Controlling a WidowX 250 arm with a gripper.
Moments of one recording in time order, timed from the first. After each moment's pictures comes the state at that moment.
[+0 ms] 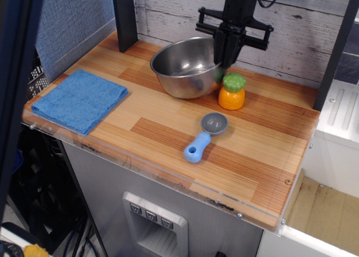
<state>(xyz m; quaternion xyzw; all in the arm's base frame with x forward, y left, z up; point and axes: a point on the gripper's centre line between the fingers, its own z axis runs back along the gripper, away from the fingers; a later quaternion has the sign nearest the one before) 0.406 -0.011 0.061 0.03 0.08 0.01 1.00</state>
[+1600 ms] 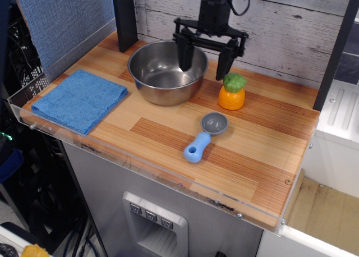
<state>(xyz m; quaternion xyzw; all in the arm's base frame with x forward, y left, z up) 0.386 0.018 0.063 0.02 0.07 0.04 1.00</state>
